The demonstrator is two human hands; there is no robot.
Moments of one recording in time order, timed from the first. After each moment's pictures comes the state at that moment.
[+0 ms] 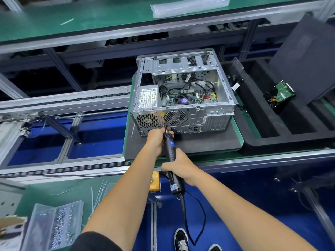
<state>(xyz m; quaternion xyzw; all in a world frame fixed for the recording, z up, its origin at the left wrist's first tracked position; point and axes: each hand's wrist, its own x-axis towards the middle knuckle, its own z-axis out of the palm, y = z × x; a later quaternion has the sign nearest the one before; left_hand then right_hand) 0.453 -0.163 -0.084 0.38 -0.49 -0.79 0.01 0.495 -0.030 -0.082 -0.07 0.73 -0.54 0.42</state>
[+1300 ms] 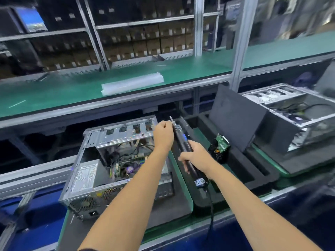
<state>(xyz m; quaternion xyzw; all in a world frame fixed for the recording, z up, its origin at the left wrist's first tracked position) 0.244 0.021 0.071 0.12 -0.77 -0.58 0.22 0.283 0.157 0.048 -0.13 0.74 -0.63 0.20</state>
